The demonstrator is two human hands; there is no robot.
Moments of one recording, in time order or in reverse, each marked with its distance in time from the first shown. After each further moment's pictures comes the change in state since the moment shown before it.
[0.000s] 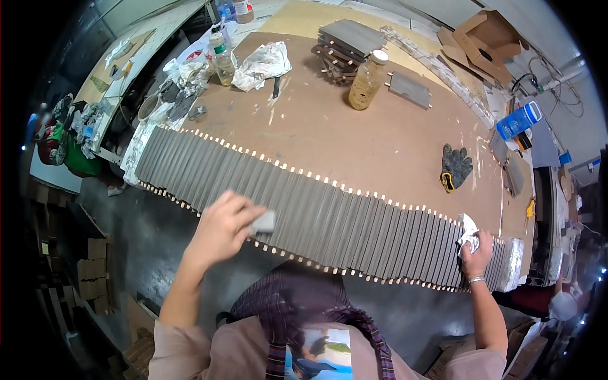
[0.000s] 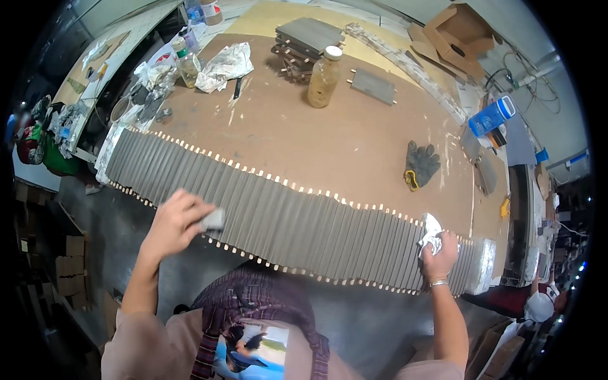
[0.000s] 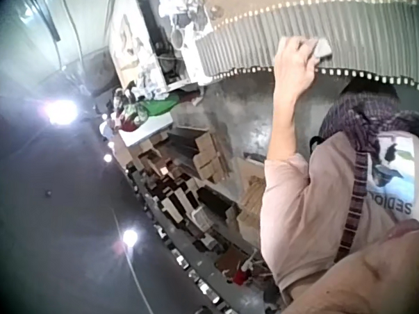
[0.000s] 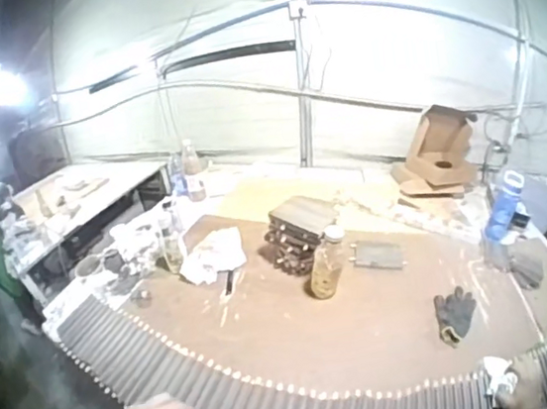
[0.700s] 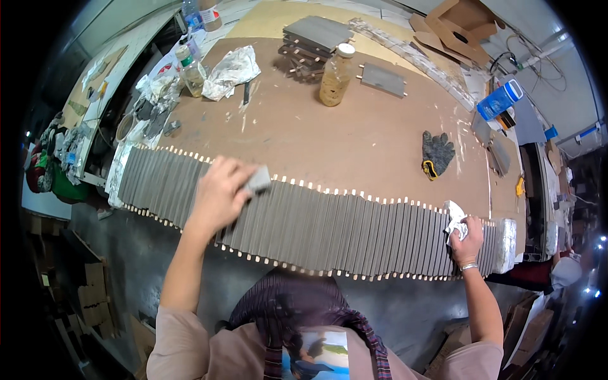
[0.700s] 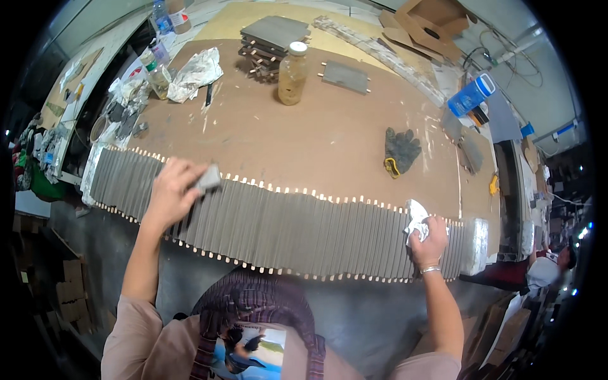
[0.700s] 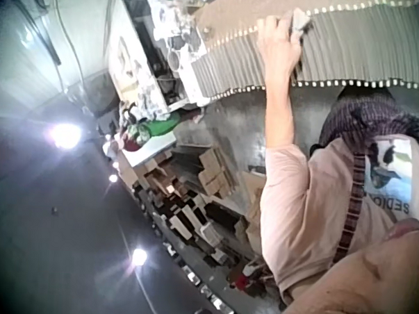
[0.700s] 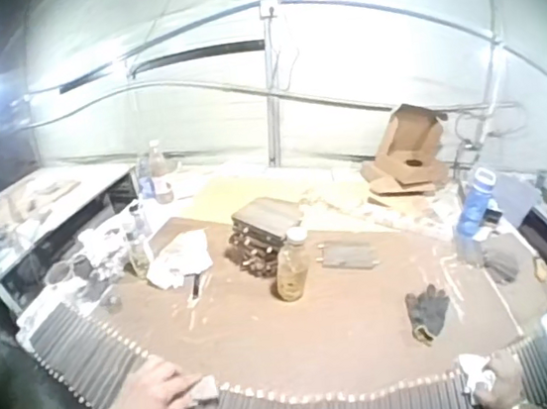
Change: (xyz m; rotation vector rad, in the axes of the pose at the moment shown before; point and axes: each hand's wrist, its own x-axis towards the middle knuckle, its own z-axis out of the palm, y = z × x) left_hand 0.082 -0.014 0.022 0.093 0.171 0.059; right_hand 0.003 -0.002 -0.002 -0.027 0.014 0.006
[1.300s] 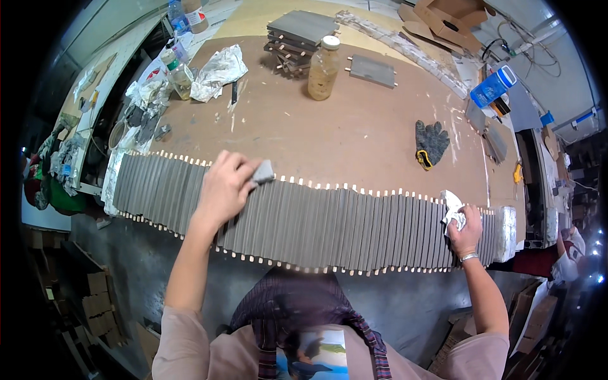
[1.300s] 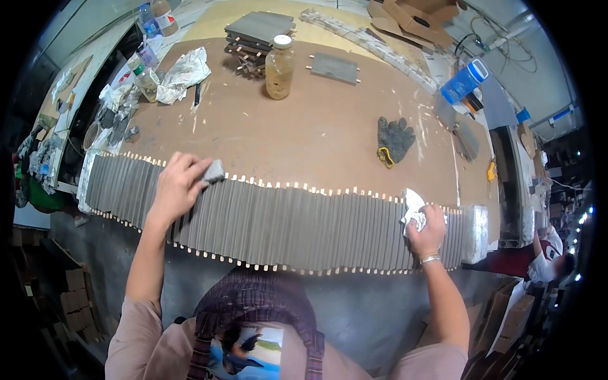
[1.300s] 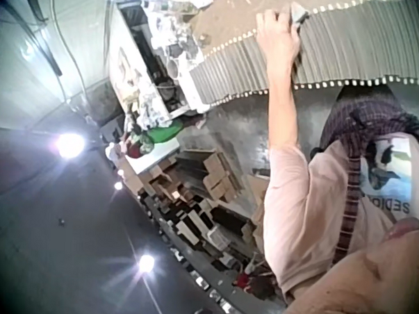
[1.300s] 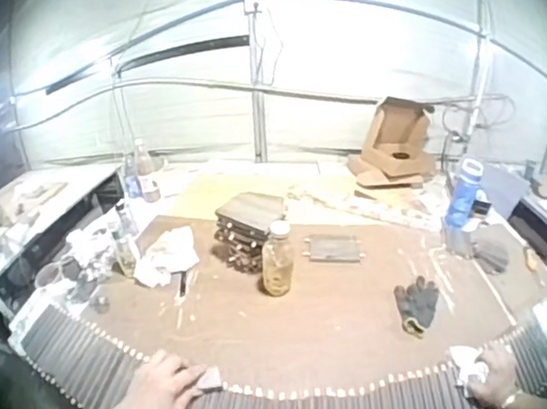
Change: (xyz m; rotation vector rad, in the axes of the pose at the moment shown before) left_hand 0.014 0.010 0.017 -0.021 -0.008 0.016; right_hand 0.002 -0.002 -0.001 0.009 0.000 -0.008
